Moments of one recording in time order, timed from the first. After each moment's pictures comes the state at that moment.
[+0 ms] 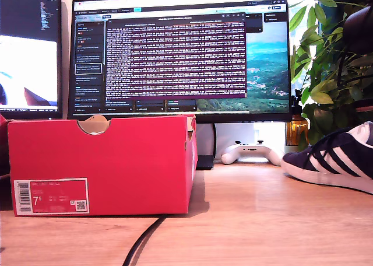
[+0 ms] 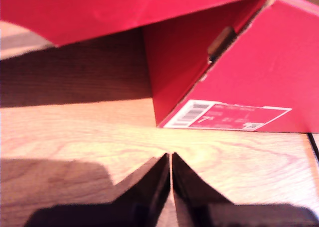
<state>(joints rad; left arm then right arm) -0.16 0.89 0.01 0.32 0.34 -0.37 0.11 1.55 1.06 -1.00 0.29 1.01</state>
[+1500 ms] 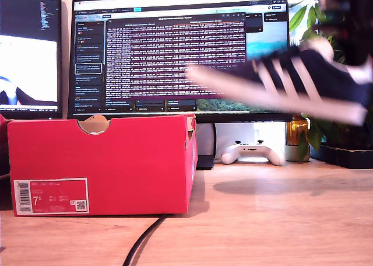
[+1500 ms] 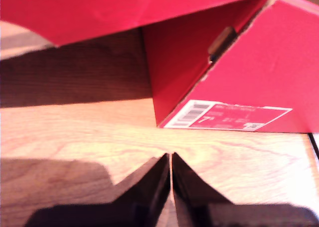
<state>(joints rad) -0.16 0.89 0.01 0.32 0.34 -0.37 0.11 1.54 1.50 -1.01 -0.05 -0.02</state>
